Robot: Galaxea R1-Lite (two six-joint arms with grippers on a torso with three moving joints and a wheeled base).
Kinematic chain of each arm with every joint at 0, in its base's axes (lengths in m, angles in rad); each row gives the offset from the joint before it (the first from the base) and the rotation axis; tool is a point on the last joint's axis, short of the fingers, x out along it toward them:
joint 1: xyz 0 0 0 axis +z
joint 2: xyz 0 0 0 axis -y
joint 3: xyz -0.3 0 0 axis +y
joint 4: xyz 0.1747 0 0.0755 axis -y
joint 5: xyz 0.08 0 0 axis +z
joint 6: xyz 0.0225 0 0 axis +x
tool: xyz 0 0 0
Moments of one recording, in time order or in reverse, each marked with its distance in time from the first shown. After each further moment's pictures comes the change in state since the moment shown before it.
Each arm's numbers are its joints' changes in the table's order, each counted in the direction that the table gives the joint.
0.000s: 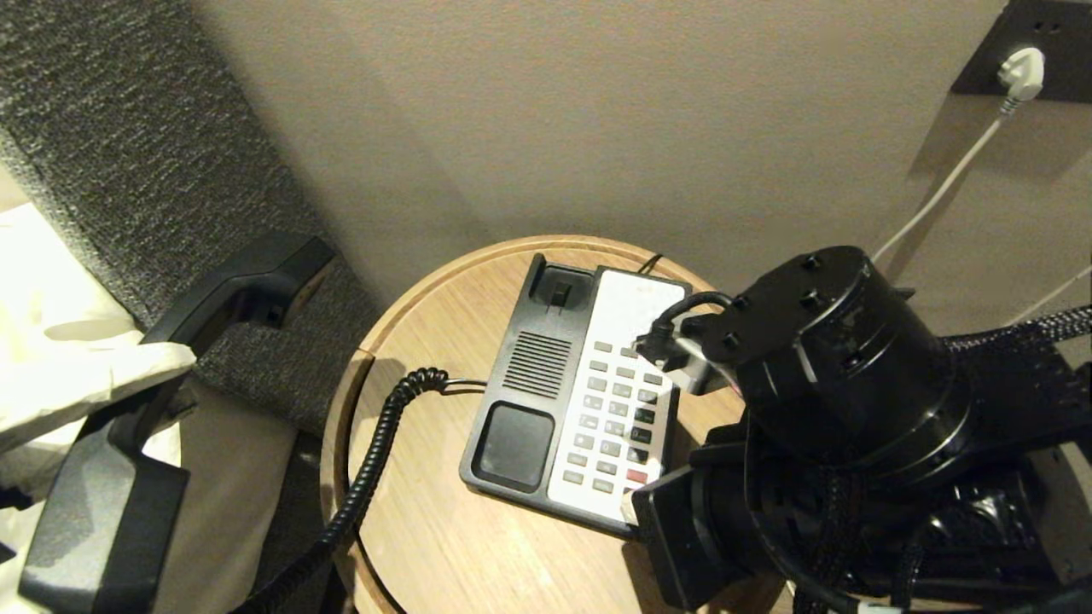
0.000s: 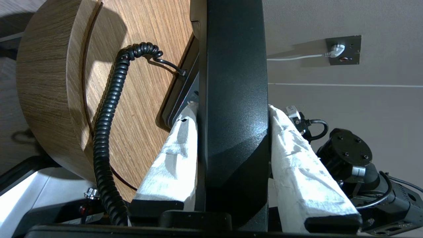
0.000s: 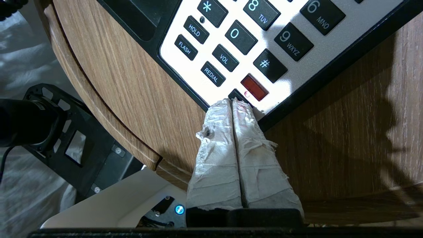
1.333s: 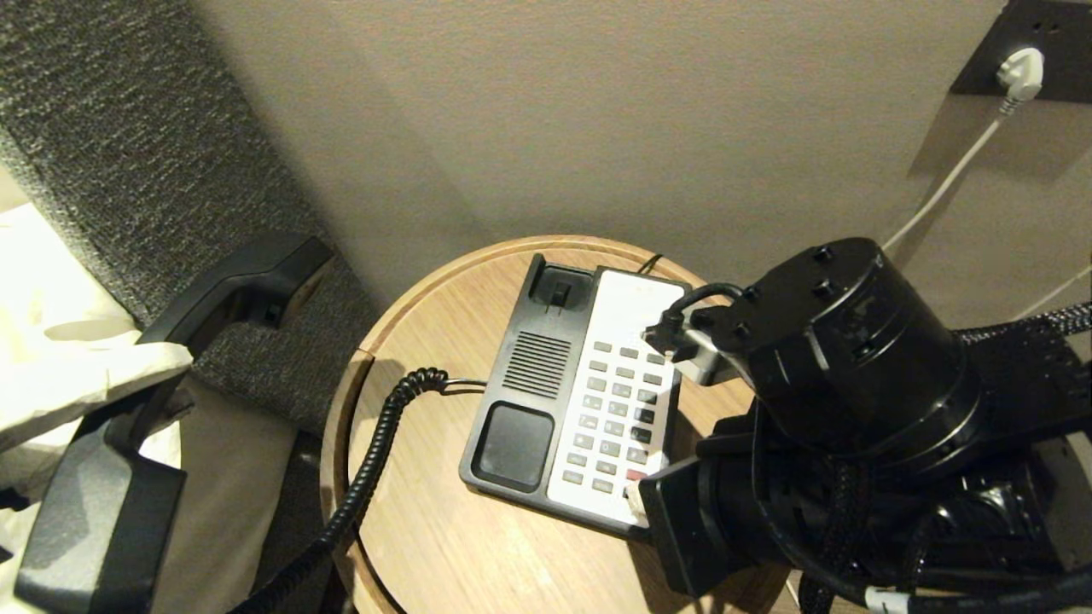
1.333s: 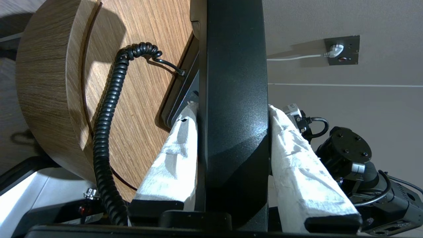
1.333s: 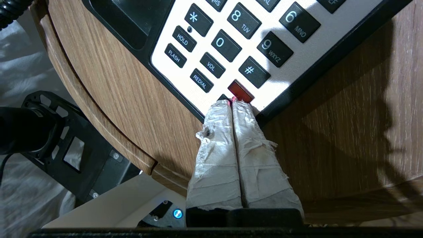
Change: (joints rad) left arm 0.001 0.005 0.000 -0.001 0.000 -0.001; right arm -0.020 0.006 0.004 -0.001 -0.009 -0.004
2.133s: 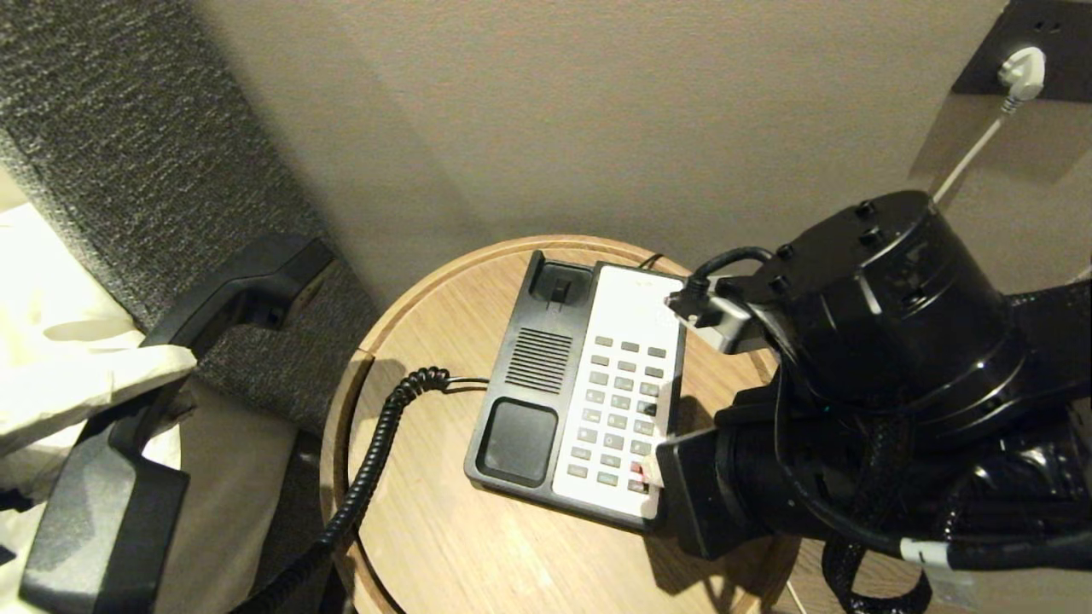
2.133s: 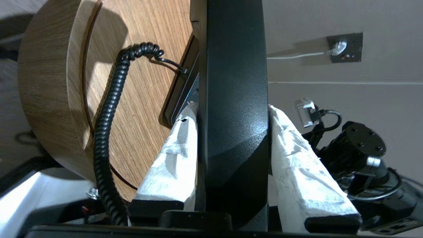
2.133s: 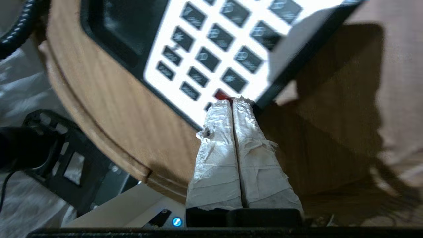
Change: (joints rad) left arm -0.001 -0.004 0.001 0.000 -0.002 0.012; right arm -0.003 0.032 -0.023 -0.006 -0.016 0.012
